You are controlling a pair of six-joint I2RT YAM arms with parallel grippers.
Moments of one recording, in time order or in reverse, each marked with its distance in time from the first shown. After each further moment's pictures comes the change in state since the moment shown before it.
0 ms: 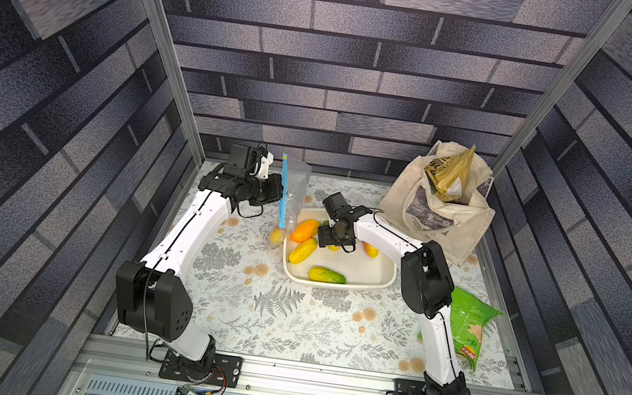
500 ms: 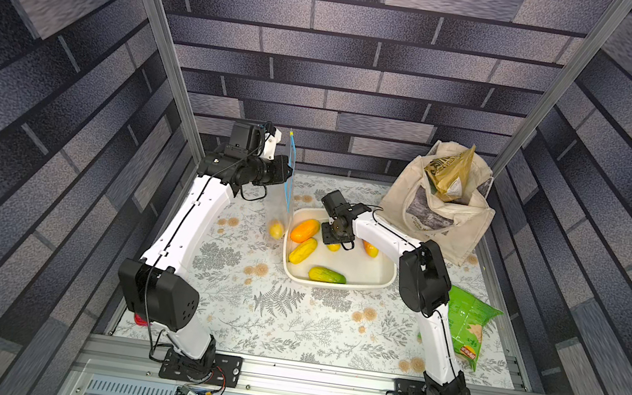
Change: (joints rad) left arm -0.044 0.093 0.259 -0.116 -0.013 0.114; right arm -0.005 0.006 0.014 0.008 0.025 -0.005
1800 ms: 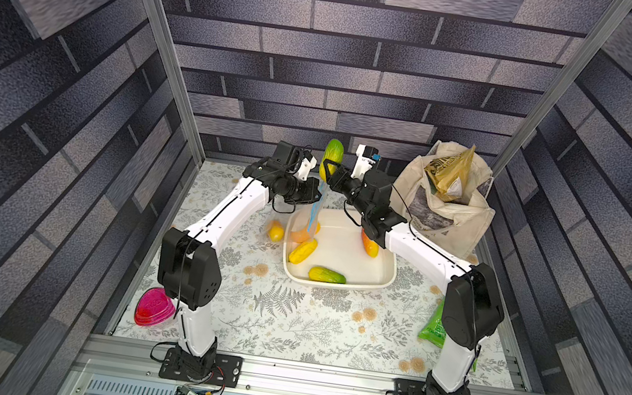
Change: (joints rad) left arm -0.146 0.177 -0.024 0.065 0.060 -0.038; right arm -0.031 -0.403 -0.365 1.160 -0.123 0.323
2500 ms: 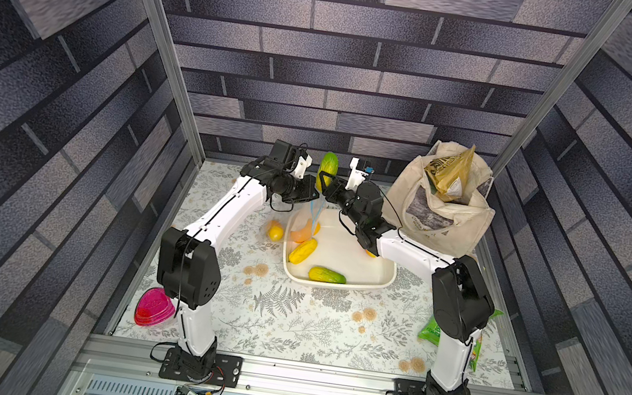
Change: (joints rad) left arm 0.034 0.000 0.000 0.008 0.000 -0.043; right arm 0.006 0.070 -0.117 0.167 -0.005 -0.011
